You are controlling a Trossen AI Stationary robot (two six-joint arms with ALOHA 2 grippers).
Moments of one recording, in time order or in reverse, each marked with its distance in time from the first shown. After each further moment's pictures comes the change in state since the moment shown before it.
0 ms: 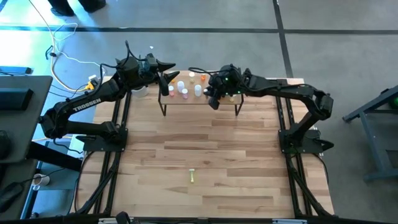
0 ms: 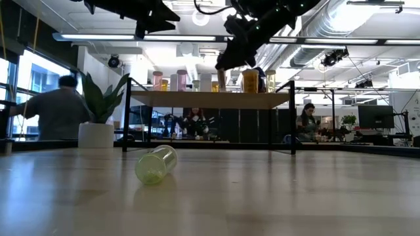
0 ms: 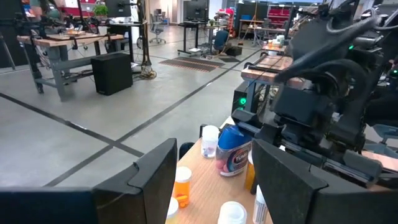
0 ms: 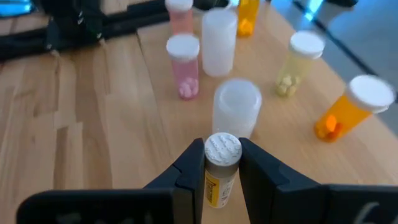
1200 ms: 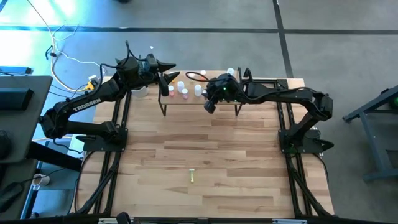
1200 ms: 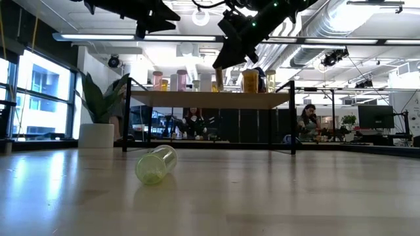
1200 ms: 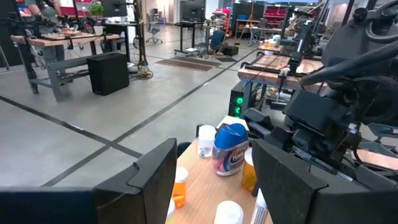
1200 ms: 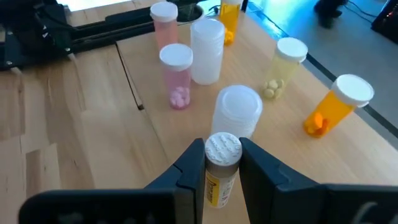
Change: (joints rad) left arm 0.000 0.000 0.000 0.000 0.016 0.000; right arm 0.102 -0.005 -0.032 0.070 0.243 0.095
